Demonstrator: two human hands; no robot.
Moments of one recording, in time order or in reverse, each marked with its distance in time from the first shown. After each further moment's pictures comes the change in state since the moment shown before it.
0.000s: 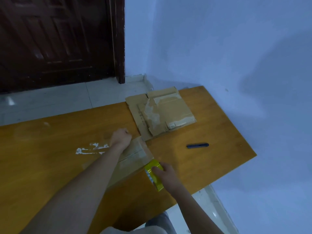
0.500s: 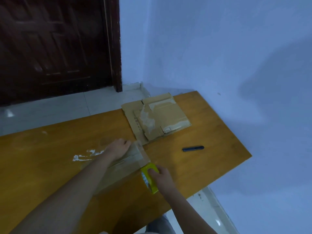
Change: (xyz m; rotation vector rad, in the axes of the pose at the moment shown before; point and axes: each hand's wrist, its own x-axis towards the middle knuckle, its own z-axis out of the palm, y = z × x) left_hand -0.019 -0.007 -0.006 0.188 -0.187 0.190; right_hand -0.013 -0.007 0.002 0.128 0.052 -0.004
